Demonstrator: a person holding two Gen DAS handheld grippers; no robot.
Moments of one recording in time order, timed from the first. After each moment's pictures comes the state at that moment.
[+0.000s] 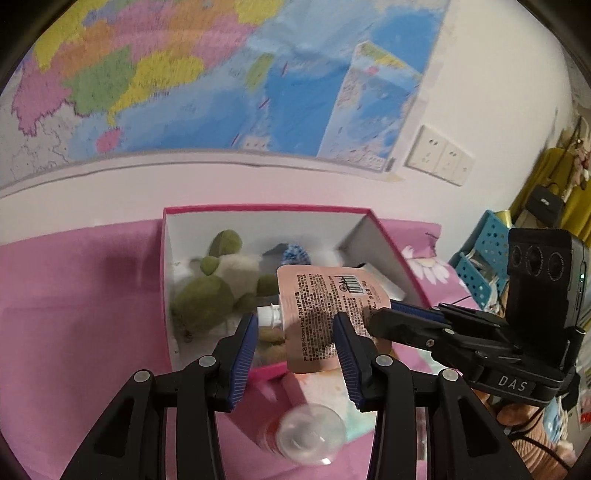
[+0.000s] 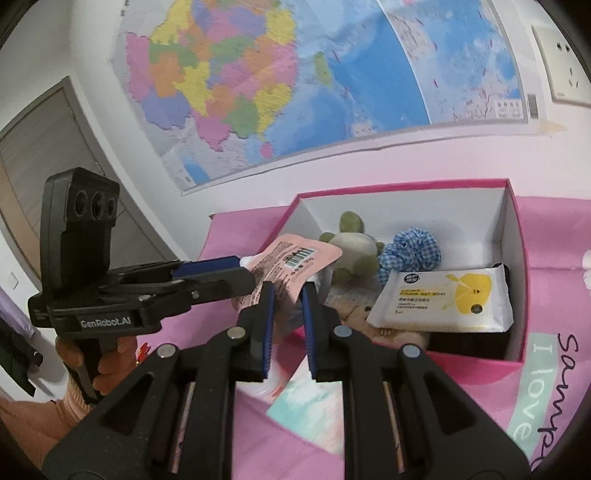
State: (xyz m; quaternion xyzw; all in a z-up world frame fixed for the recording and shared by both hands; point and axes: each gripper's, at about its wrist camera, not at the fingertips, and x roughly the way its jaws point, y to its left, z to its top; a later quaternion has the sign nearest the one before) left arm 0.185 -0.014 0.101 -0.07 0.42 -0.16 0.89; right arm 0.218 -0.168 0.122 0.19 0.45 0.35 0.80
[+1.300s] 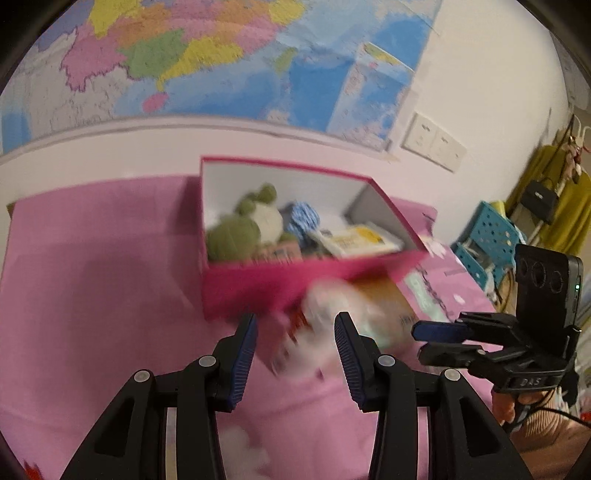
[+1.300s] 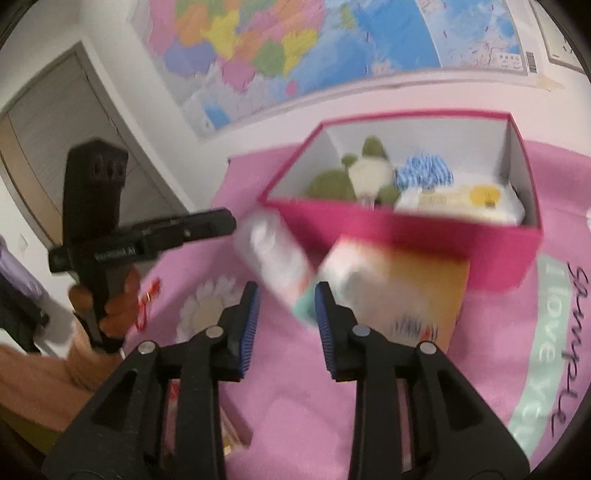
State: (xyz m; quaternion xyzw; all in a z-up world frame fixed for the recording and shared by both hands) left arm 0.096 0.011 0.075 -0.09 0.42 -0.17 0.89; right arm 0.125 -0.173 0.110 0.14 0.49 0.38 0.77
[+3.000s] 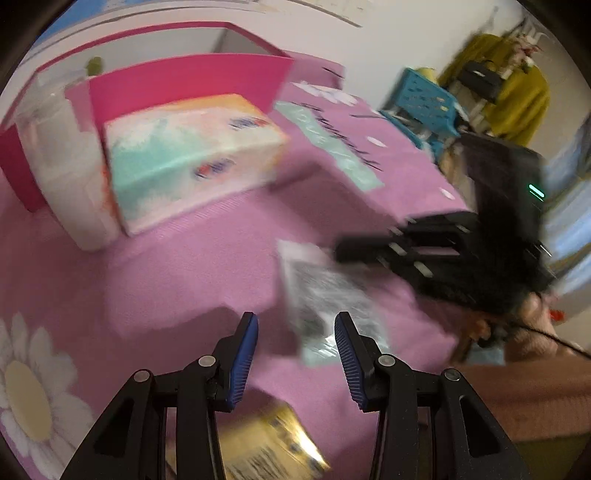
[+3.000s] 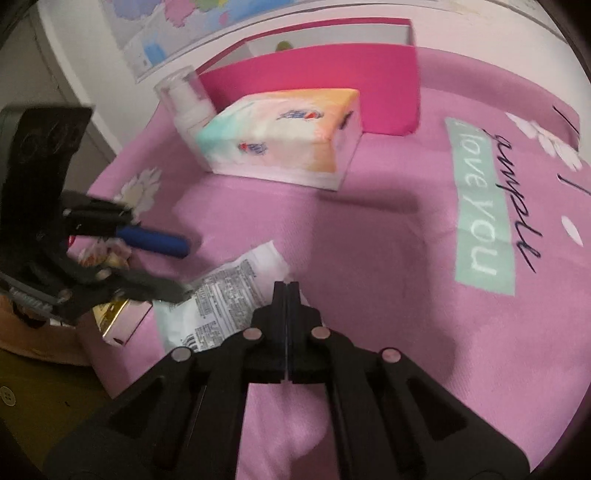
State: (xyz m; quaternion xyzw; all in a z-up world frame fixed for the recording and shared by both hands) left arm 0.045 -0.116 0.000 -0.01 0.55 -0.33 0.76; right arm 0.043 -0.236 0.056 0.07 0.57 0.27 0.77
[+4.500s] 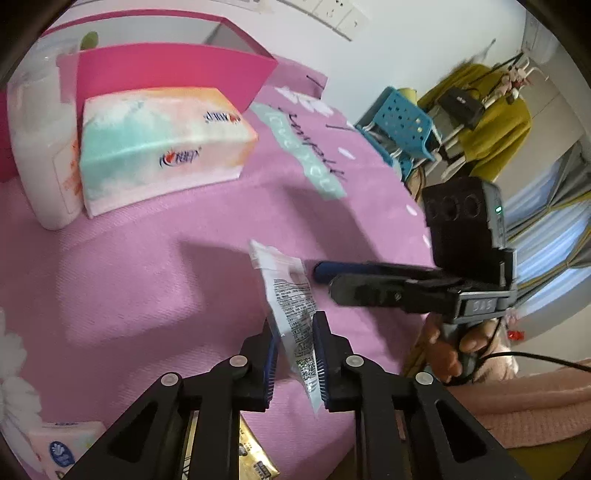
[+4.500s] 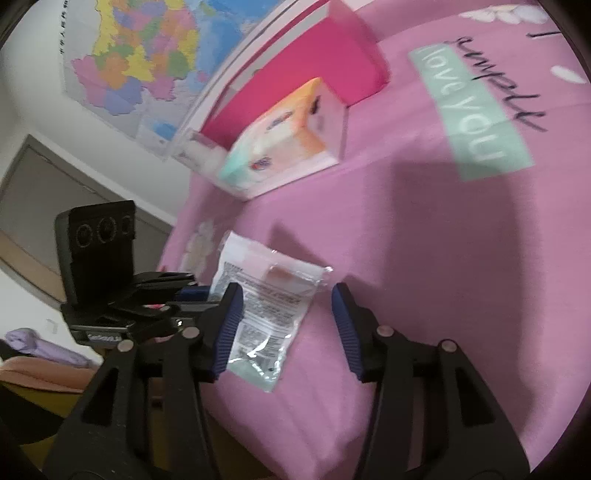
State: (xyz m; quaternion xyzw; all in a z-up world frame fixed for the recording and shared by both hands) left arm 0.045 -0.111 -0.003 -0.11 0.54 -0.36 0.75; right arm 0.027 -0.267 0.044 0.33 0.55 0.31 0.70
